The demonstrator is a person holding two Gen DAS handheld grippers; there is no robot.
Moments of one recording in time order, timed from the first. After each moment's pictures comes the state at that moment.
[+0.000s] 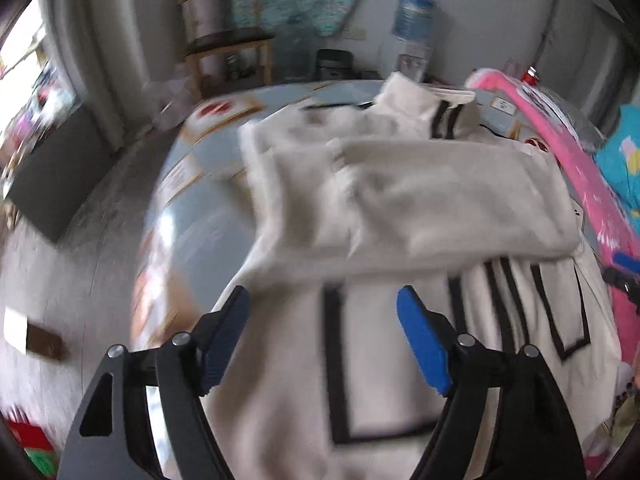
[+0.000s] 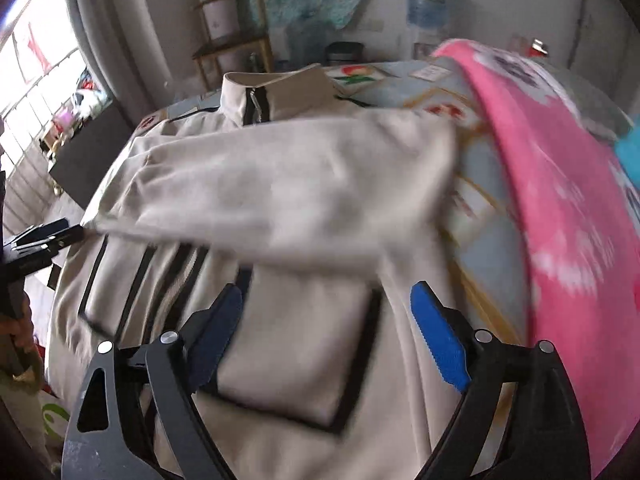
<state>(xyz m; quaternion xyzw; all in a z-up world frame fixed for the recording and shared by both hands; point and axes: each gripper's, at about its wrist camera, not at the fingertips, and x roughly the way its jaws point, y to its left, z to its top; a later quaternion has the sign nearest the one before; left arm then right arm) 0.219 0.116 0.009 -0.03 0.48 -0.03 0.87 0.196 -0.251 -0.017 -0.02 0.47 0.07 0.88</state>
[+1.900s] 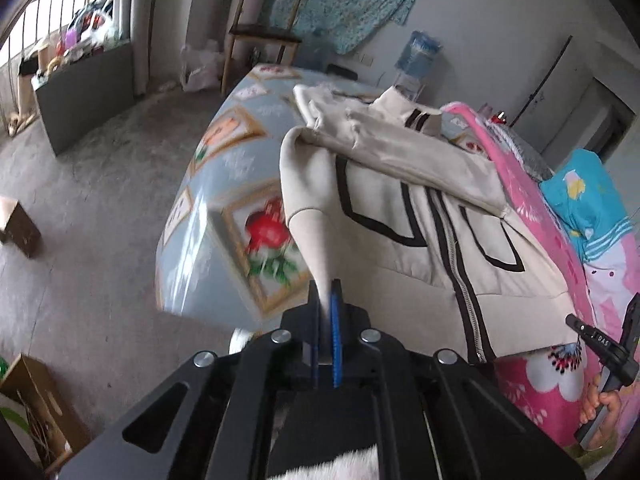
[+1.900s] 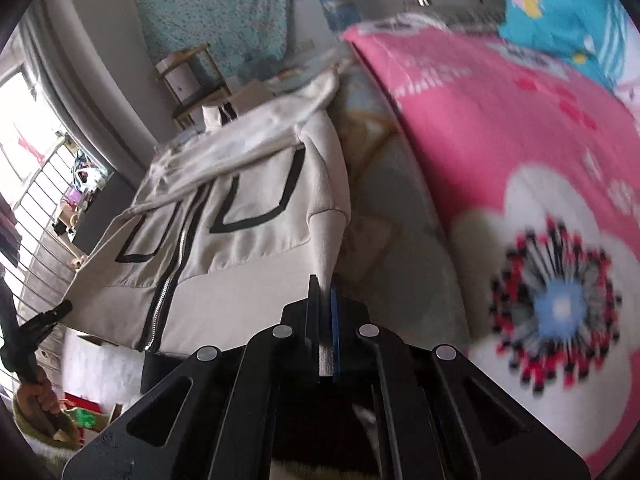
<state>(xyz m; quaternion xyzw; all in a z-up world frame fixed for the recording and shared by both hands) -0.036 0.157 0.025 -0.15 0.45 -0.06 0.88 -0.049 -0.332 -0.027 0.15 0.43 0.01 0.89</state>
